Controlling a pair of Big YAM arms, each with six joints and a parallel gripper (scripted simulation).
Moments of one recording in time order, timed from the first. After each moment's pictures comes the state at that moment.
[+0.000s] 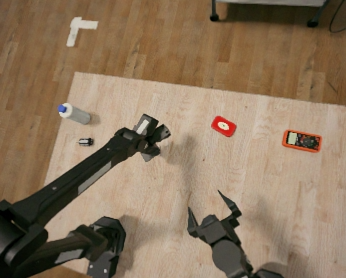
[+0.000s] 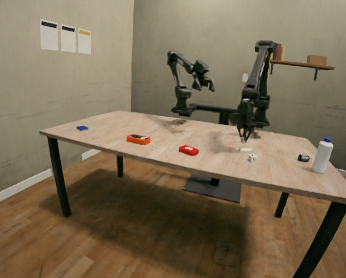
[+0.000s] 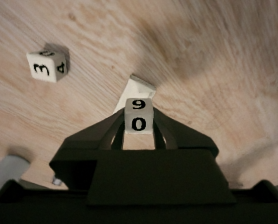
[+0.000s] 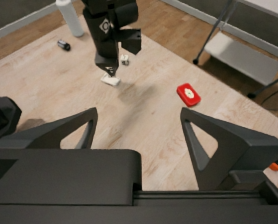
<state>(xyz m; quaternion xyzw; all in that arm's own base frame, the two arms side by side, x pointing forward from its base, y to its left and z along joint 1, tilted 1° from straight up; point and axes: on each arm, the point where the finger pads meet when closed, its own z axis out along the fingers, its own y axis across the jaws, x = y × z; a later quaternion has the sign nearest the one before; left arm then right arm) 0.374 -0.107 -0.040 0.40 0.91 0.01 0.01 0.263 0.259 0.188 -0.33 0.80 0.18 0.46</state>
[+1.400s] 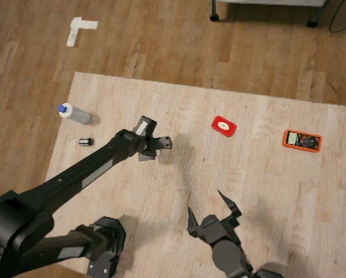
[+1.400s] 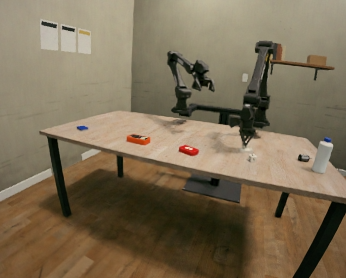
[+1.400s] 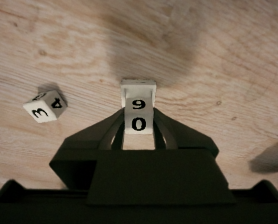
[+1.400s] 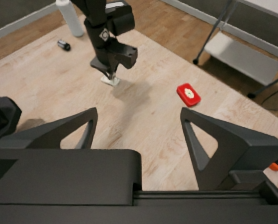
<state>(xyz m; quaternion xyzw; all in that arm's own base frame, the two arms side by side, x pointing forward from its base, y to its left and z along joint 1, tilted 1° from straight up) 0.370 -0.098 -0.065 0.59 0.80 0.01 0.00 0.263 0.259 0.188 -0.33 0.80 0.18 0.46</state>
